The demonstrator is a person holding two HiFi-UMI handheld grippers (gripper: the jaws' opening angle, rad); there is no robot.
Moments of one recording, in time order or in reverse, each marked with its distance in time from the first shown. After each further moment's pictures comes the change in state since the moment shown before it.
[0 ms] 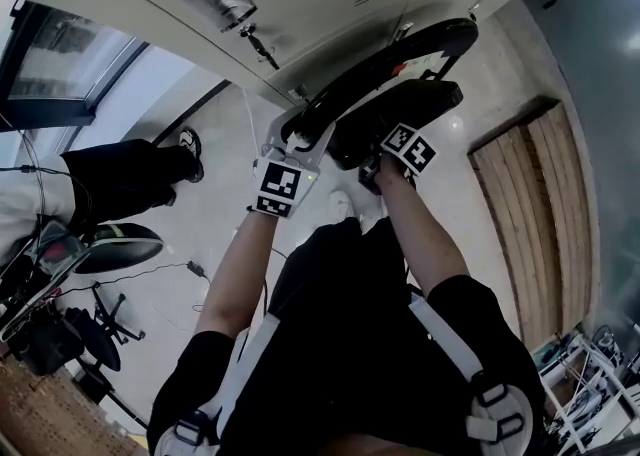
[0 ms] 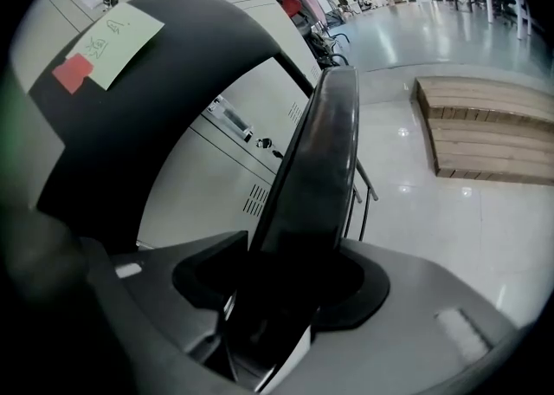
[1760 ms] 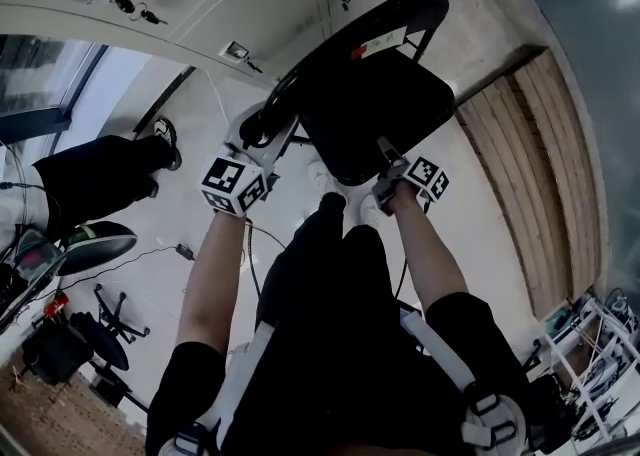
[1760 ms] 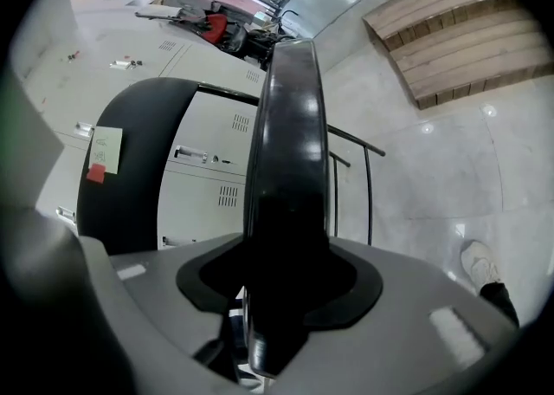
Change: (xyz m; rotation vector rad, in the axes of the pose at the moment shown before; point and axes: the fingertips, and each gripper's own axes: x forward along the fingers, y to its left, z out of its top) left arm -0.010 -0.090 -0.033 -0.250 -0.026 -0.152; right arm -0.067 -0.187 -0.068 0.314 0.074 0.300
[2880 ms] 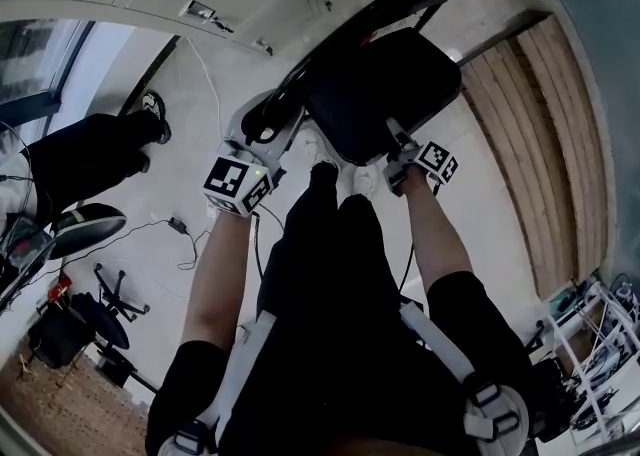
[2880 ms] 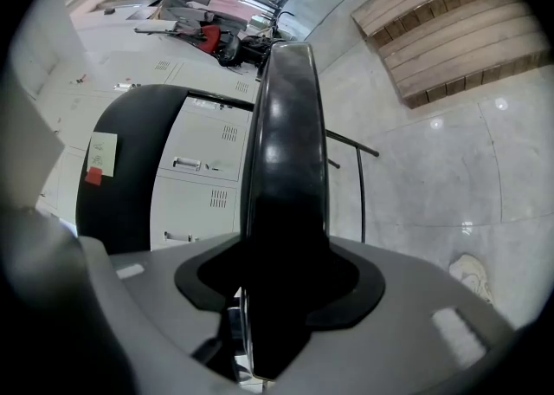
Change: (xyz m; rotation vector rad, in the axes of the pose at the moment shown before) left arm 0.008 -0.089 -0.047 0.008 -0.003 0.001; right arm -0.042 -0.099 0.012 0.000 0.013 0.080
